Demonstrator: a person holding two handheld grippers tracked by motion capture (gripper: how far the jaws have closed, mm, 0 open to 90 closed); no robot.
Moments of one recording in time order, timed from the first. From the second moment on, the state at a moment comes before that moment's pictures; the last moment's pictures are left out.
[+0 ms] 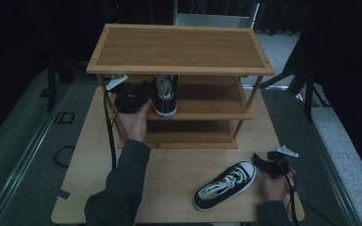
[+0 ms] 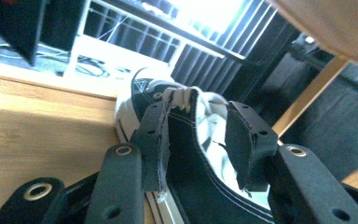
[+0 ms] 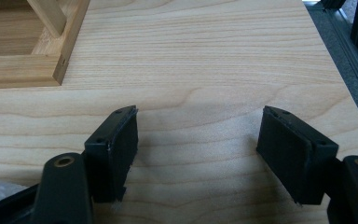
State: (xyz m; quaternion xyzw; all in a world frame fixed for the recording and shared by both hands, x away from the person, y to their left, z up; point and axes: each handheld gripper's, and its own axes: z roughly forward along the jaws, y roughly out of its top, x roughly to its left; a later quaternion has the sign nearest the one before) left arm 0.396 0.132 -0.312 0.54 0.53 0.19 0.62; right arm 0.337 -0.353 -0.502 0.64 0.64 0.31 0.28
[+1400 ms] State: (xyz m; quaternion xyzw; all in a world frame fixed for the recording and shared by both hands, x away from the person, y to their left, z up) left arm 0.318 0.152 -0.410 0.64 0.51 0.20 0.54; right arm 0.335 -0.358 -0.493 0.64 0.65 0.32 0.26
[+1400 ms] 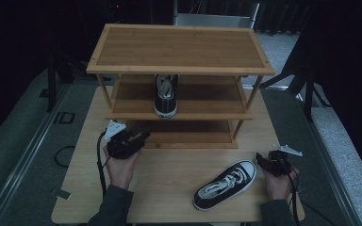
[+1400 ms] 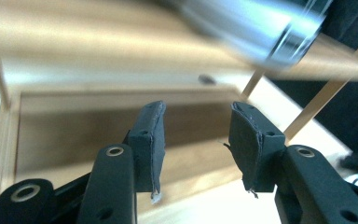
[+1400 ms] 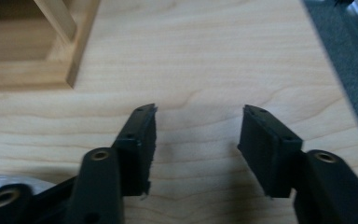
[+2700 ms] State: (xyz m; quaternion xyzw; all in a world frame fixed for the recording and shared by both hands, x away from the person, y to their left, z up) left arm 0.331 0.160 -0.482 0.67 0.56 0.21 0.45; right arm 0.209 -0.255 -0.446 0.51 0.73 0.43 0.16
